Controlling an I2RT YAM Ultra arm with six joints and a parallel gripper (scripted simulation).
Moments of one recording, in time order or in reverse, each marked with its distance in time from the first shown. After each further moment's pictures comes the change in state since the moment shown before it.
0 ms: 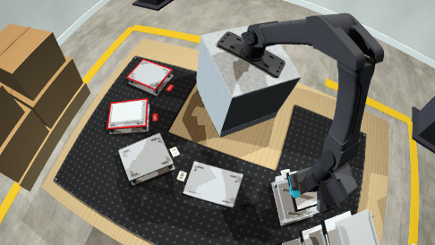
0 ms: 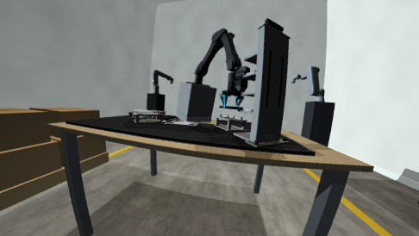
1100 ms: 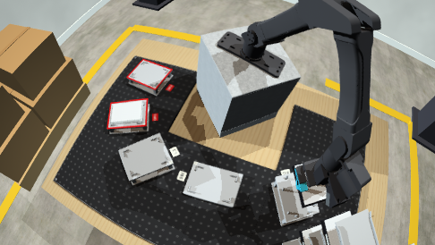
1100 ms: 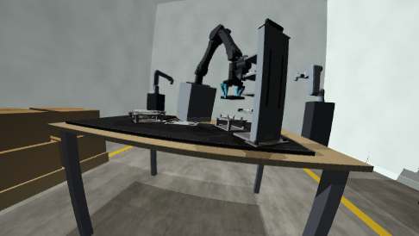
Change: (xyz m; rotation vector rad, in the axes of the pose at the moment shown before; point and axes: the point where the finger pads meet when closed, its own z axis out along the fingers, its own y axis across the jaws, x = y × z) arm -0.002 0.000 -0.057 -0.002 -0.007 0.000
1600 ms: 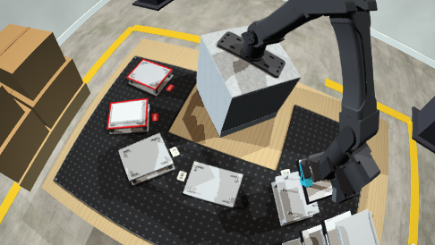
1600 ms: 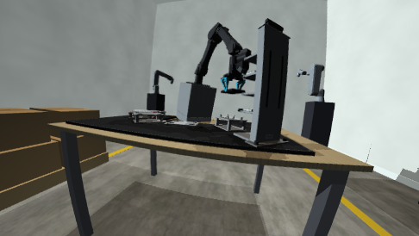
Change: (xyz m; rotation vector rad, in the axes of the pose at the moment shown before) arm 0.000 0.000 -0.036 0.000 -0.002 0.000
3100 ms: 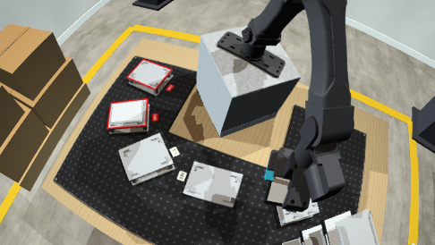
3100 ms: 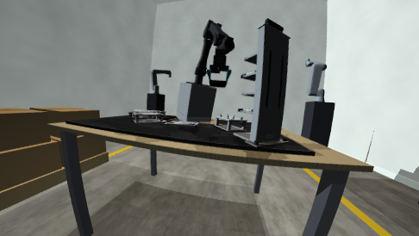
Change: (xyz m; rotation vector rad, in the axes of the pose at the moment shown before) arm 0.004 -0.094 -0.030 0.001 0.004 0.453
